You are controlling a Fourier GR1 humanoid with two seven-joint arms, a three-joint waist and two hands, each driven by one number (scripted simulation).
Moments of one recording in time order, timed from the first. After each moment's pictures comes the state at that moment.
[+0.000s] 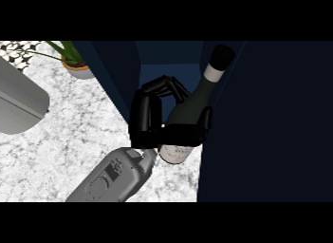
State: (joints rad) left arm -0.55 0.00 -0.52 -1.45 0.31 0.74 -0.13; right arm -0.06 -0.06 0.01 -2.44 -0.16 0.19 0.61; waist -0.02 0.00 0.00
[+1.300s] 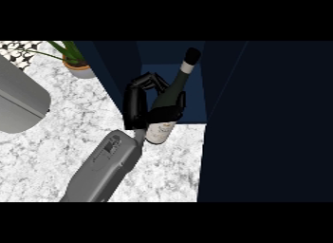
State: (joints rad) left arm -0.60 0.00 -0.38 -1.07 0.36 0.63 -0.42; right arm -0.10 -0.06 0.01 -2.43 -0.17 0.17 0.62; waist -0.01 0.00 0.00
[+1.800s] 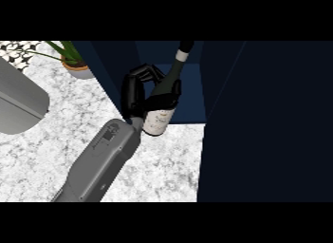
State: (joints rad) left arm -0.69 0.01 -0.30 -0.94 0.40 0.56 -0.41; right arm -0.06 -0.06 0.01 -2.44 -0.17 0.17 0.62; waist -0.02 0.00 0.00
